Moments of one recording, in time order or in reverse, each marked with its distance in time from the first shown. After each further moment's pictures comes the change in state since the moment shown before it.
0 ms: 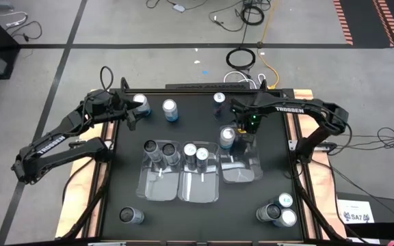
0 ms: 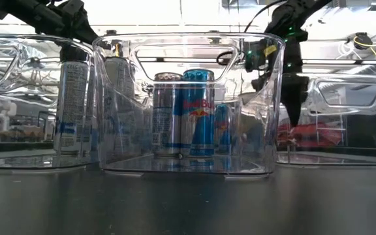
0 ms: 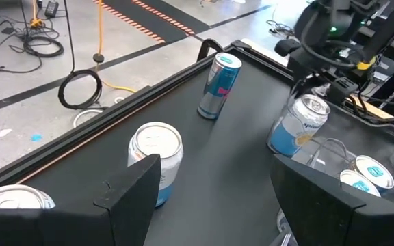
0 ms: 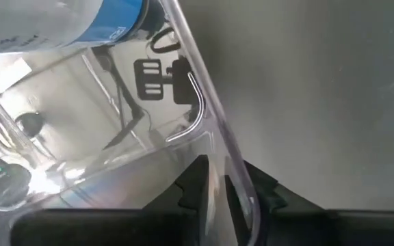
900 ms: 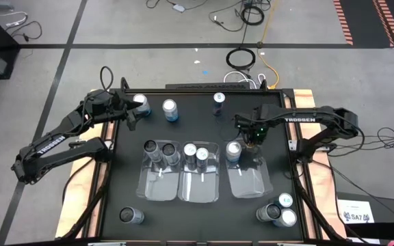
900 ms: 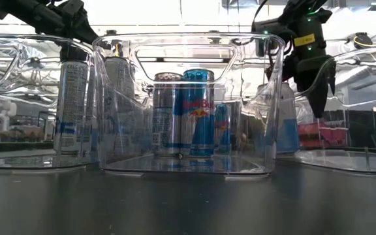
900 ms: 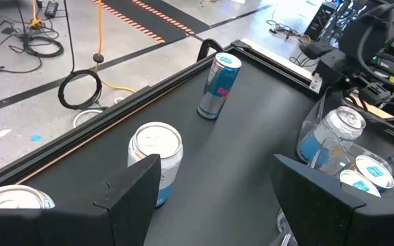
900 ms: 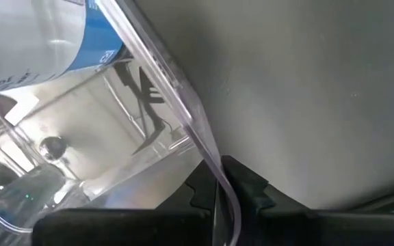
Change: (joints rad) left arm 0.000 0.000 0.000 0.000 0.000 0.000; right arm 0.191 -0.125 -0.067 -0.102 0.004 0.293
